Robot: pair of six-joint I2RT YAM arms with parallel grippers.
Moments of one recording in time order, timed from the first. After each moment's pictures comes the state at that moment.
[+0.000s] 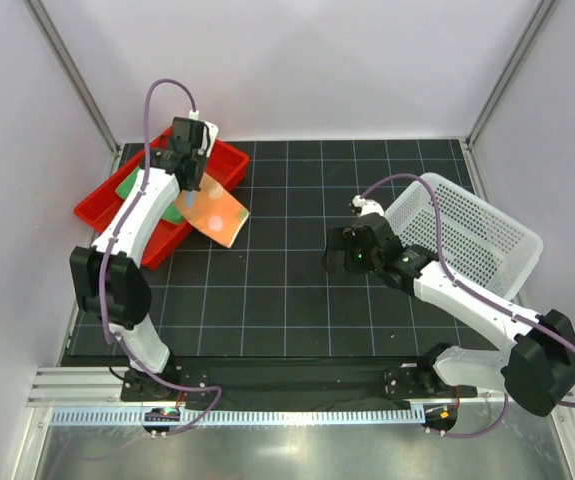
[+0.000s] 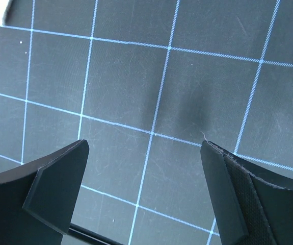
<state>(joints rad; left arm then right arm) -0.25 1.71 1.63 -0.76 -0.33 0.20 0.64 1.18 0.81 -0.39 0.13 0.53</state>
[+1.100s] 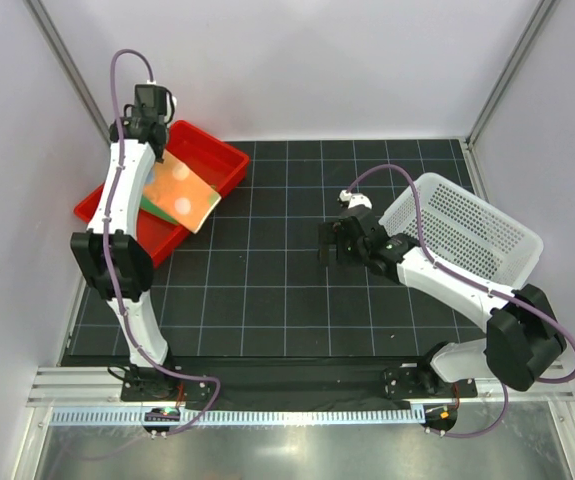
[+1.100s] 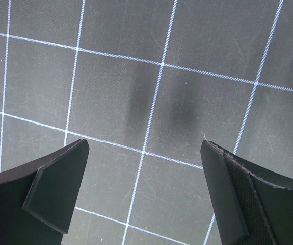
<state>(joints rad) -0.07 1.94 2.08 -0.97 -0.48 0.28 0.64 1.34 0.89 -0.36 0.17 0.47</state>
